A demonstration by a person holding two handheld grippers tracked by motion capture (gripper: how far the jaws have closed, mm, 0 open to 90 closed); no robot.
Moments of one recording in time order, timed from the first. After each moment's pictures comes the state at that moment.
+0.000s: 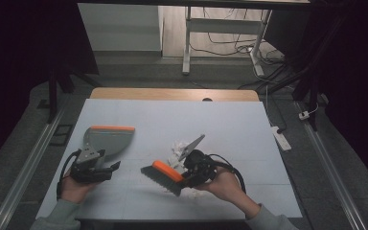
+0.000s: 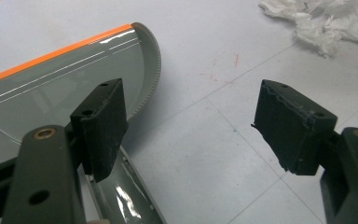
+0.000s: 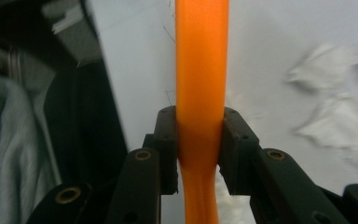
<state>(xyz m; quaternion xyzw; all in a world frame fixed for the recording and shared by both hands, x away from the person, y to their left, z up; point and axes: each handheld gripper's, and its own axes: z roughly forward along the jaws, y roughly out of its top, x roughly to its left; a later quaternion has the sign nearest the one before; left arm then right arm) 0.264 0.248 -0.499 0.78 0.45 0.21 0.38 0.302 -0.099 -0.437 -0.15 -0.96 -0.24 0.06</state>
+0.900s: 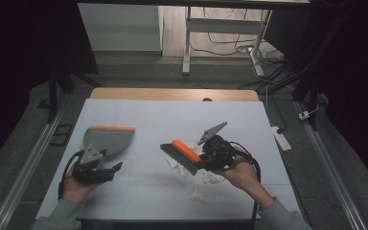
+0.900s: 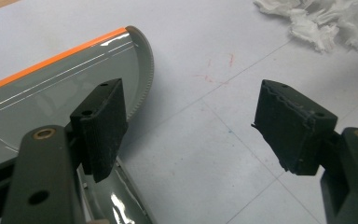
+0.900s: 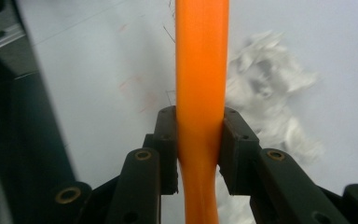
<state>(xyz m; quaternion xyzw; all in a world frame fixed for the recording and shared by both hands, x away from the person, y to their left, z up) 0.263 0.241 -0.497 0.79 0.43 0.22 0.37 0.326 -0.148 -0.404 -0.20 -0.94 -0.27 -0.03</state>
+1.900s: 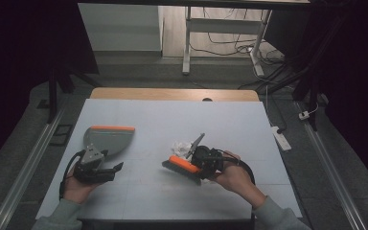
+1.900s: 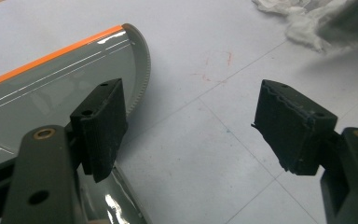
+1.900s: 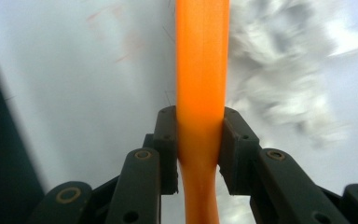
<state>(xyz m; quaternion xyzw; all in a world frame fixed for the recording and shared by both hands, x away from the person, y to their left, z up) 0.265 0.240 -0.499 0.79 0.43 0.21 0.37 0.337 -0.119 -0.446 -0.15 -0.98 -0.14 -0.06</state>
